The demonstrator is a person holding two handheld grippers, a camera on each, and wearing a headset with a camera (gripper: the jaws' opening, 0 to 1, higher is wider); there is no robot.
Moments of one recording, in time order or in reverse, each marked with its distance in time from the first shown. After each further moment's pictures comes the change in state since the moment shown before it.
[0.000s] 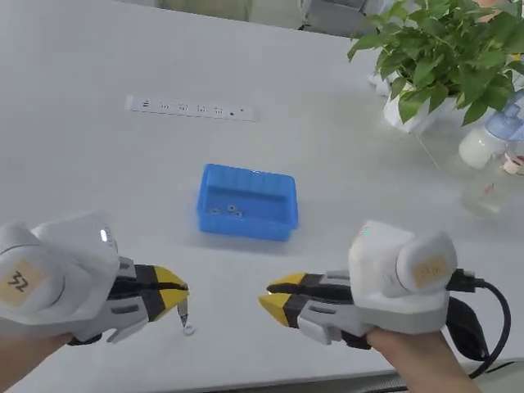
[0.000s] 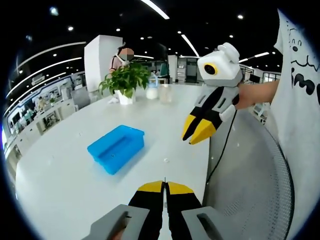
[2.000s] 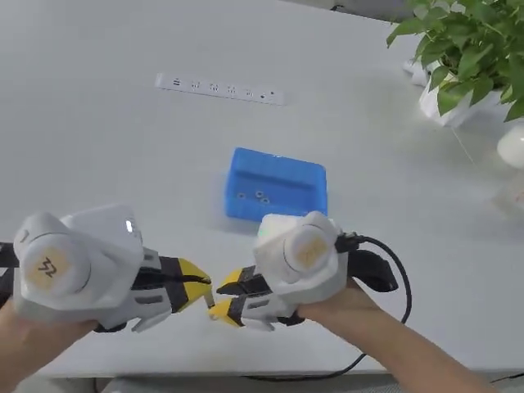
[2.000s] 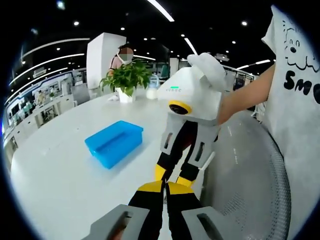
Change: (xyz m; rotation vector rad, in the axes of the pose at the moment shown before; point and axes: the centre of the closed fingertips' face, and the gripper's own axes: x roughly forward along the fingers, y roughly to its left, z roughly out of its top) left arm 0.001 0.001 -0.010 -0.044 -0.012 -0.022; right arm 0.107 0.040 -0.021 -0.333 0.253 0.292
